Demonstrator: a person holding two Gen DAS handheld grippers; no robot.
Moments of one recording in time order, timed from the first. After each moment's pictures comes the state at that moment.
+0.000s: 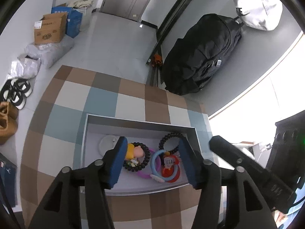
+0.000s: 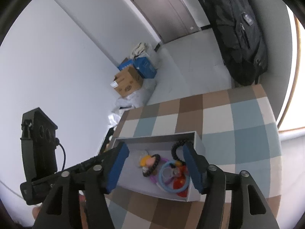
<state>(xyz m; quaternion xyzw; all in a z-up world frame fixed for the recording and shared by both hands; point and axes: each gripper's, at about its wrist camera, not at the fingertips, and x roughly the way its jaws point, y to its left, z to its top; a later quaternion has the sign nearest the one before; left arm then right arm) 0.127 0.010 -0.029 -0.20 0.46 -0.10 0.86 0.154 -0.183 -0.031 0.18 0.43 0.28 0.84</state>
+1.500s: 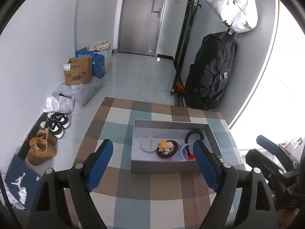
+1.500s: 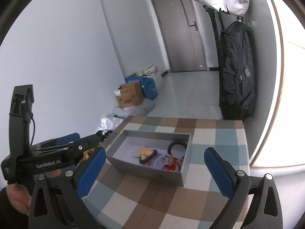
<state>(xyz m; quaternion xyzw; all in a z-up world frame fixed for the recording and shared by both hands) 0.043 0.012 0.000 -0.08 0.35 0.01 0.93 0.058 -0.186 0.002 0.04 0.30 0.28 0.91</state>
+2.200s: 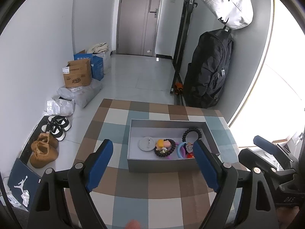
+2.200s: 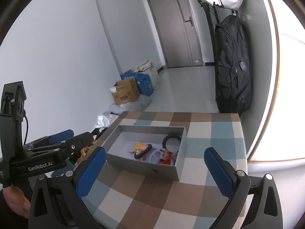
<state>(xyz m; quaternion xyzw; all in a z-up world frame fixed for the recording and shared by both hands) 0.038 0.004 0.003 -0.07 0.35 0.00 0.93 0.061 -0.192 -0.004 0.05 0.32 0.27 0.91</state>
